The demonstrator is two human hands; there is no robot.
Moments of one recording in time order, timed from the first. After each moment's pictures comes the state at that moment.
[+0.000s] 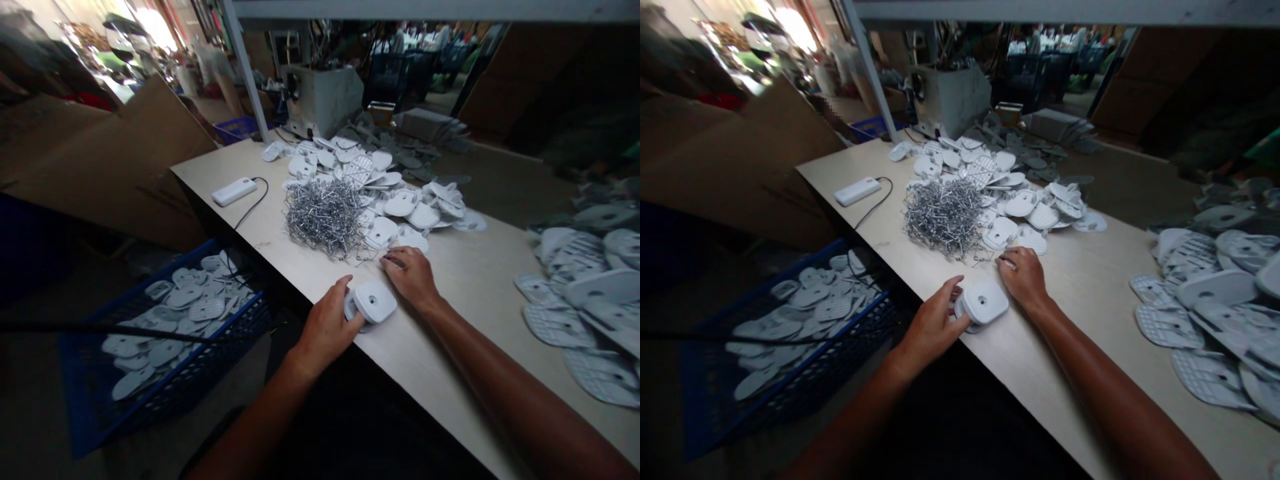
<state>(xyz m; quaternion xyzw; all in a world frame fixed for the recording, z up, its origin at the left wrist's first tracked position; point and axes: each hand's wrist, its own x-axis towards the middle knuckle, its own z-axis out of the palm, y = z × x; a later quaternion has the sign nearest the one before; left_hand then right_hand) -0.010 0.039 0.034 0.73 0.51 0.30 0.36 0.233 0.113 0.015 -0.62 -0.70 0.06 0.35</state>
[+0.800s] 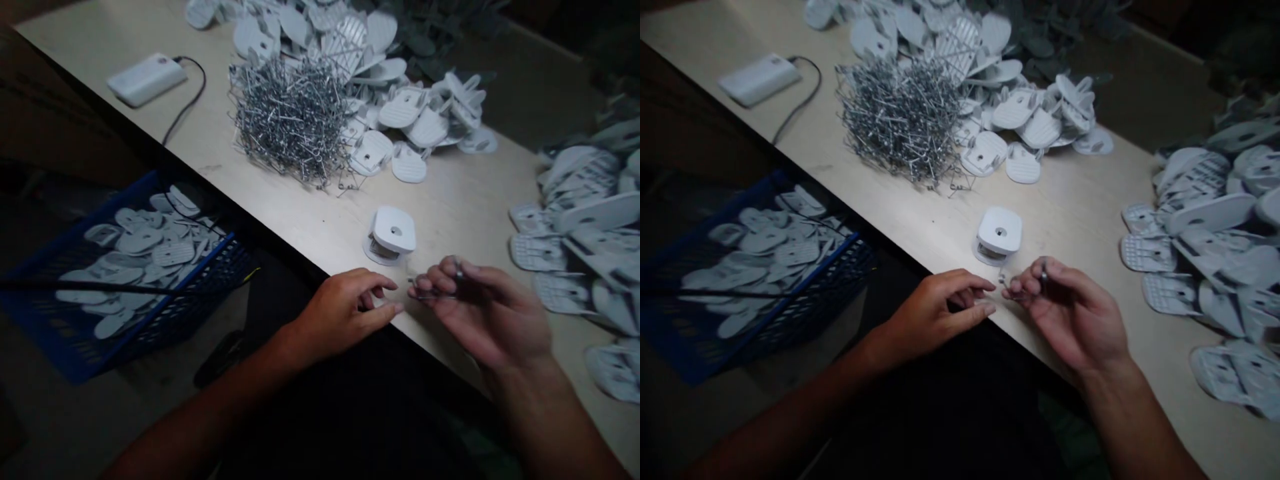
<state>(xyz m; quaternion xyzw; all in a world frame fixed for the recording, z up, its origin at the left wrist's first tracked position) 0.020 -0.018 0.038 0.70 0.32 0.29 0.57 0.245 -0.068 0.085 -0.51 -0.25 0.63 0.53</state>
